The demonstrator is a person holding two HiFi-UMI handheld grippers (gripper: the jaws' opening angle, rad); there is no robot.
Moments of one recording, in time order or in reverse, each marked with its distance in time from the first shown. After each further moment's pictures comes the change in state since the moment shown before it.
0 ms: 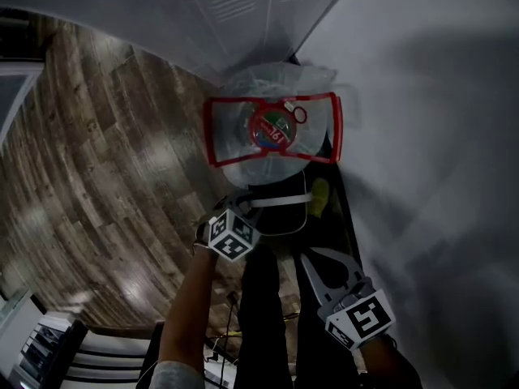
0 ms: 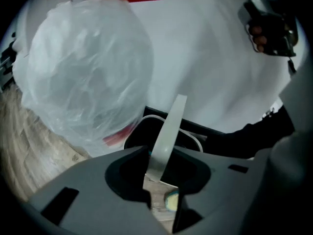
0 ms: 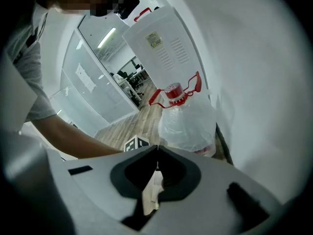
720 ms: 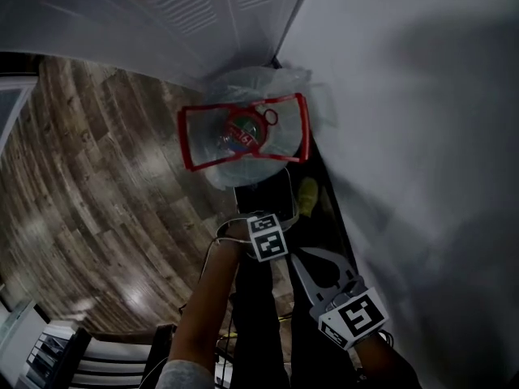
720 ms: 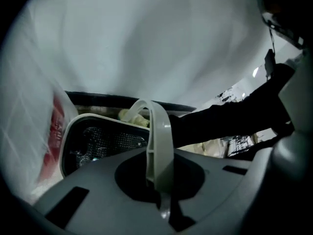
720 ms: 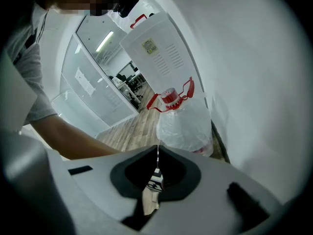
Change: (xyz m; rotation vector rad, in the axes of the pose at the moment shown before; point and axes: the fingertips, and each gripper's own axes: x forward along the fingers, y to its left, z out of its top) left arm 0.039 -0.124 0.008 0.282 0.377 -0.417; right arm -0.023 -0.007 0.005 0.028 -0.025 0.003
